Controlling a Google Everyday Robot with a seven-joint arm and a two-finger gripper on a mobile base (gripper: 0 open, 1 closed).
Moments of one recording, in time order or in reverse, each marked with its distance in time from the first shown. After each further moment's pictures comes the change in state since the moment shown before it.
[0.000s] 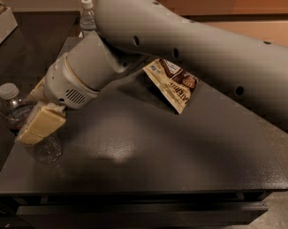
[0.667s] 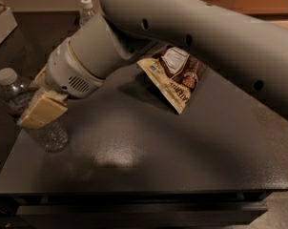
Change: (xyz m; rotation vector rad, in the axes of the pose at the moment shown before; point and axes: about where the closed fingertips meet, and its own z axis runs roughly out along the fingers) arm -0.014 -0.001 -0.026 0.044 0.014 -0.014
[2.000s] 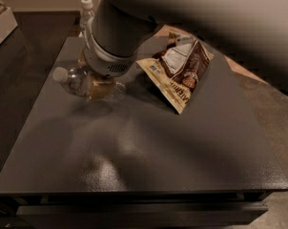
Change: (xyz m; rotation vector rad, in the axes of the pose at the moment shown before) arm 0.068 -0.062 -0.079 0.271 0.513 -0.381
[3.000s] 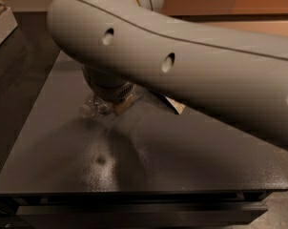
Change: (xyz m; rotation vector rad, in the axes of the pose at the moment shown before) arm 0.044 0.035 0.017 -0.073 0.378 -0.401
